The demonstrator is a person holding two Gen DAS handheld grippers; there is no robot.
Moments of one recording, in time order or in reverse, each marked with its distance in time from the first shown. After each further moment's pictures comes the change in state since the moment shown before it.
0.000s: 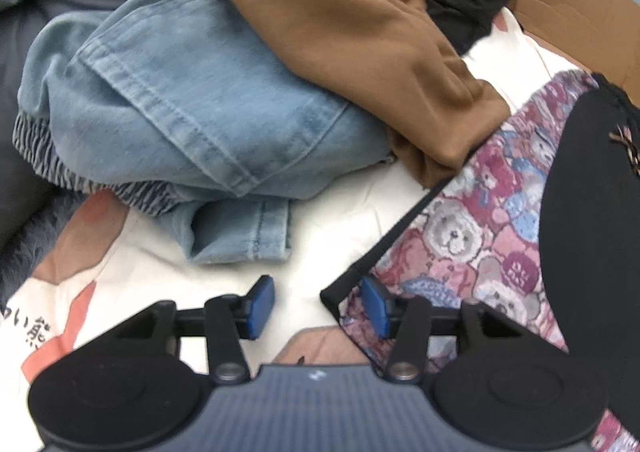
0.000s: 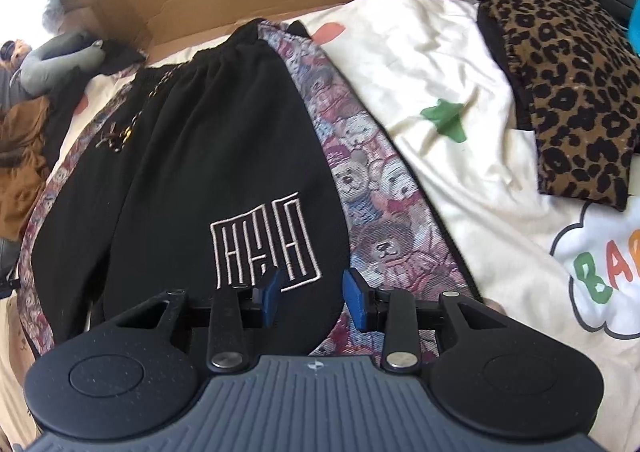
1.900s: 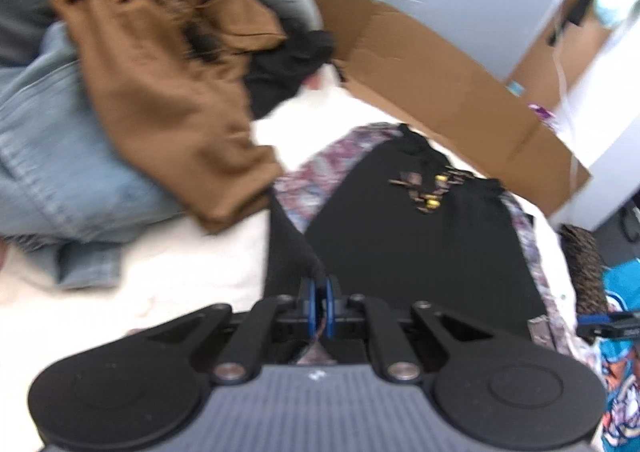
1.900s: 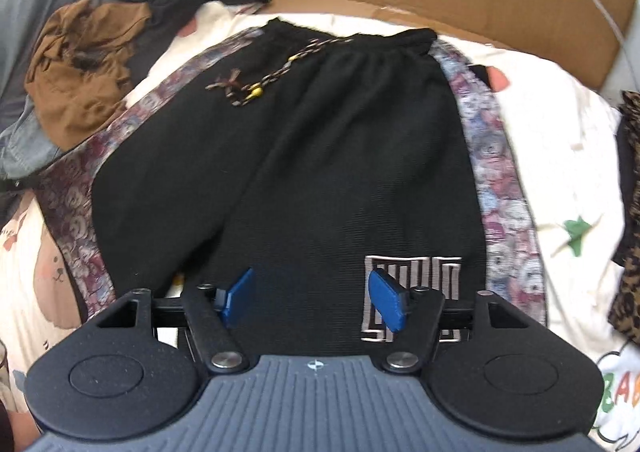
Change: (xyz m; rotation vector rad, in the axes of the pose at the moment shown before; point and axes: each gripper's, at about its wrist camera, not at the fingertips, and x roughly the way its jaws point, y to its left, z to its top) left arm -0.088 -0.031 0.030 0.006 -0.059 -0.587; right arm -0.001 0.142 0.040 -0.360 0.136 0.095
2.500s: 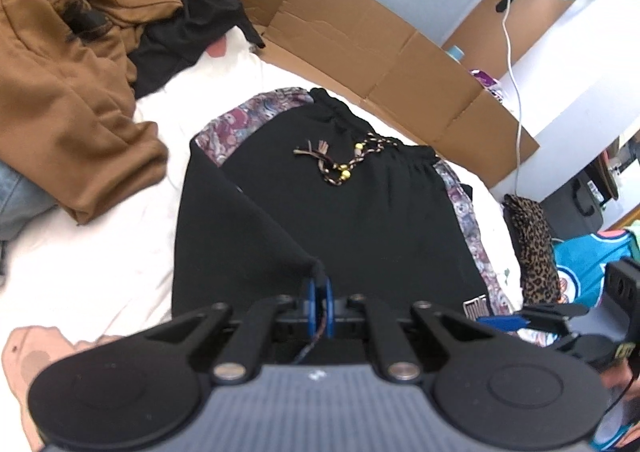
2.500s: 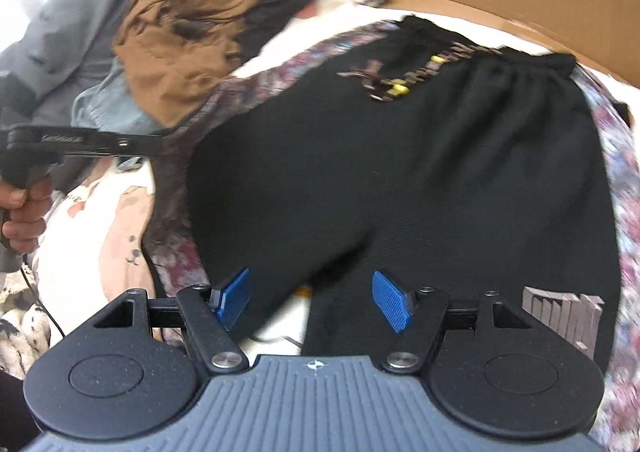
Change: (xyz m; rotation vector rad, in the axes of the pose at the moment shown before) left arm 0.034 -0.066 0.001 0.018 0.095 -0.145; right arm 0.031 0.097 0.004 -0.152 -0.029 0.226
